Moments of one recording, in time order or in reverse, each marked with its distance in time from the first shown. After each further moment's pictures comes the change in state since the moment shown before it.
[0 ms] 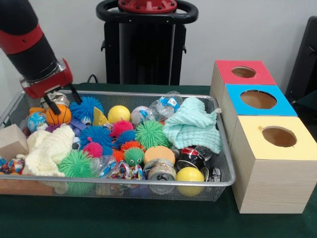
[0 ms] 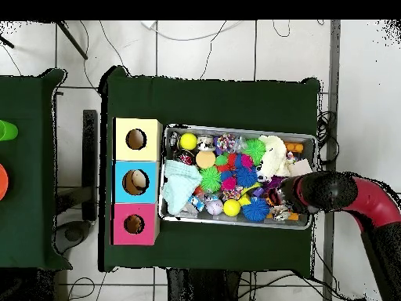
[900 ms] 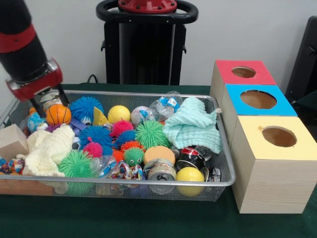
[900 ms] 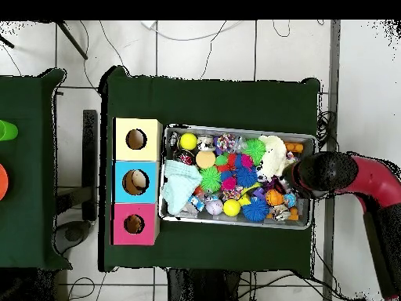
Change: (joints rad) arm 0.144 -0.057 -0.054 -0.109 -0.026 0.070 -0.164
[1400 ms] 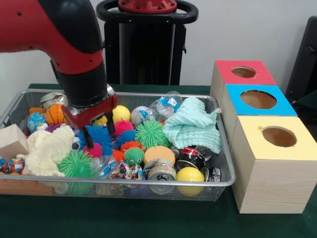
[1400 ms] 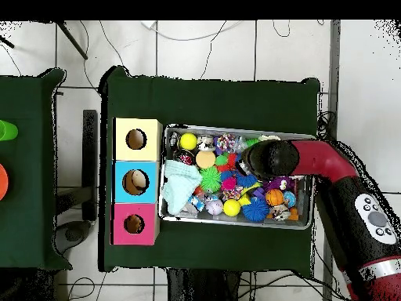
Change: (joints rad) arm 0.186 0.037 -0.056 0.001 0.002 -0.253 0.036
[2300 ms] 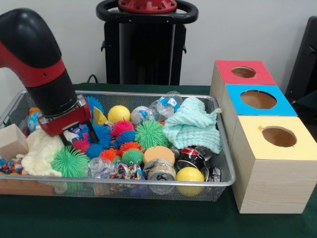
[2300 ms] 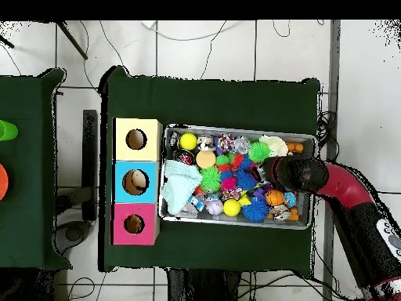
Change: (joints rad) arm -0.169 0.103 -0.009 0.021 0.121 -0.100 0.000
